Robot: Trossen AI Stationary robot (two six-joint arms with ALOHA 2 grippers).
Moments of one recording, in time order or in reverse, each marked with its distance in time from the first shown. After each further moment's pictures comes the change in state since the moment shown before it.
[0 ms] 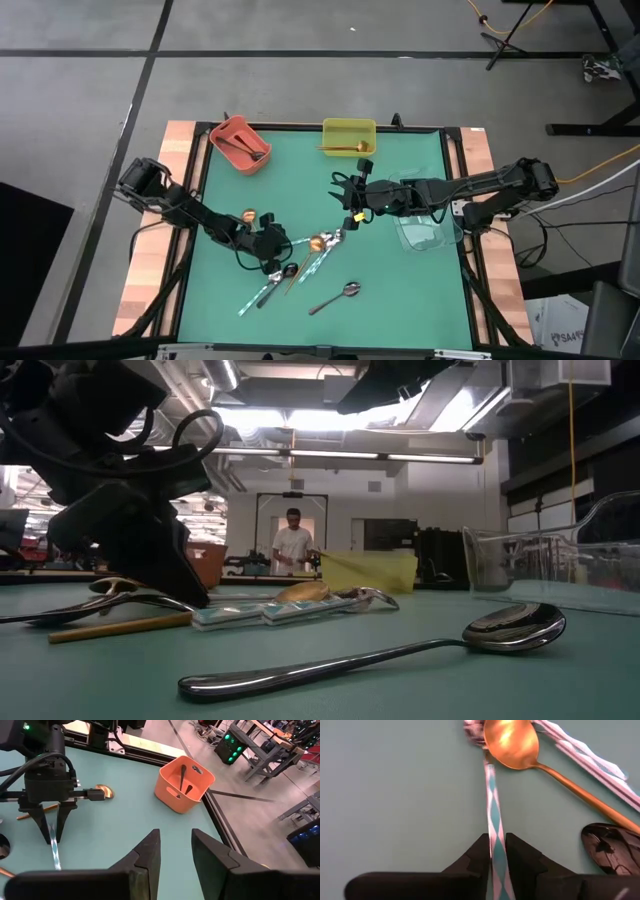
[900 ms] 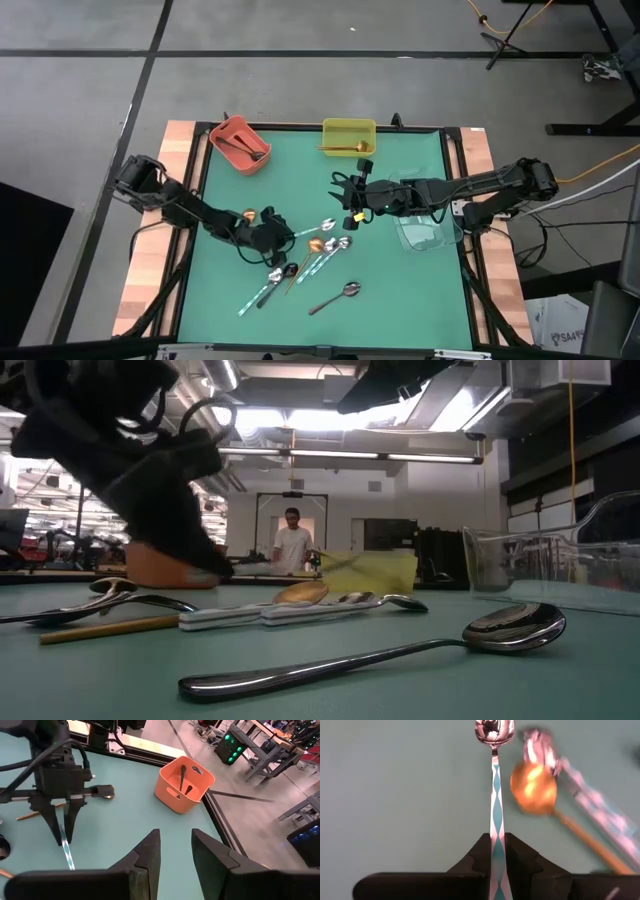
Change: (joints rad) left arm 0.040 -0.061 -0.002 0.080 -0.059 -0.036; right arm 0.000 0.000 0.000 0.003 0.000 0.000
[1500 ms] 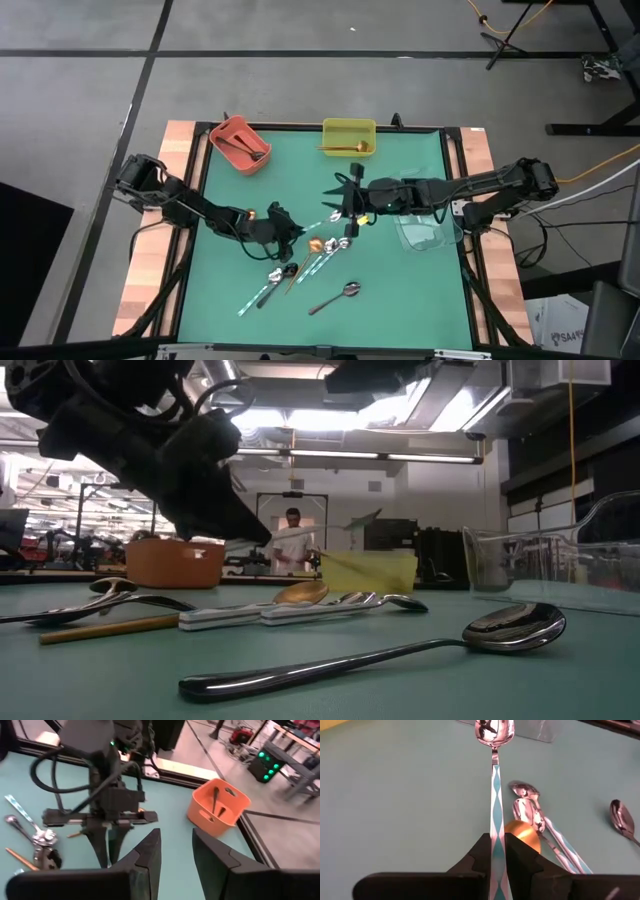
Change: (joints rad) left arm 0.056 0.000 0.002 0.186 0.014 0.011; right arm 0.000 0.000 0.000 0.091 -0.191 0.000
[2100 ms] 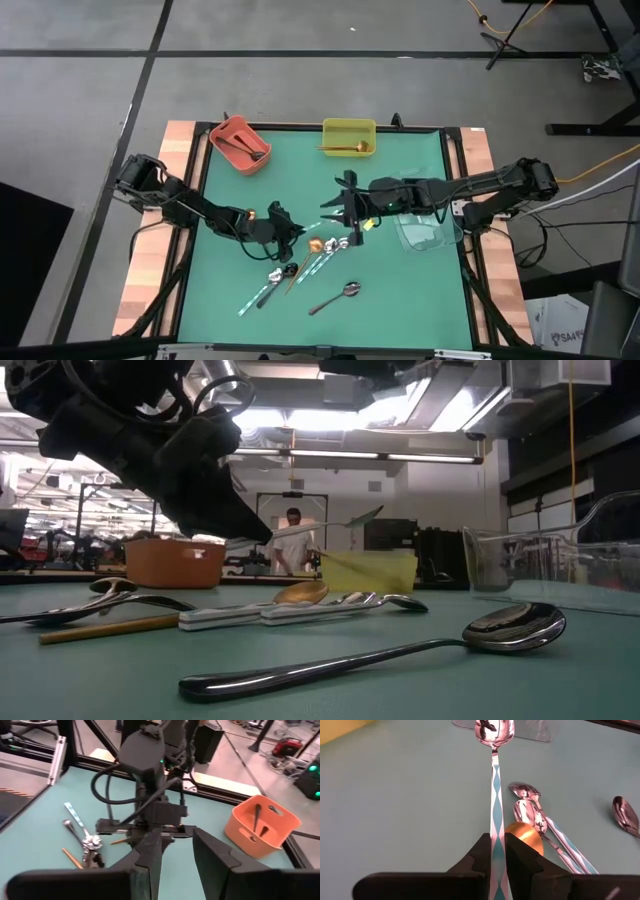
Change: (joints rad) left arm 0.000 0.000 0.000 0.006 -0.010 0.055; right arm 0.000 0.000 0.000 0.031 -0.211 0.000
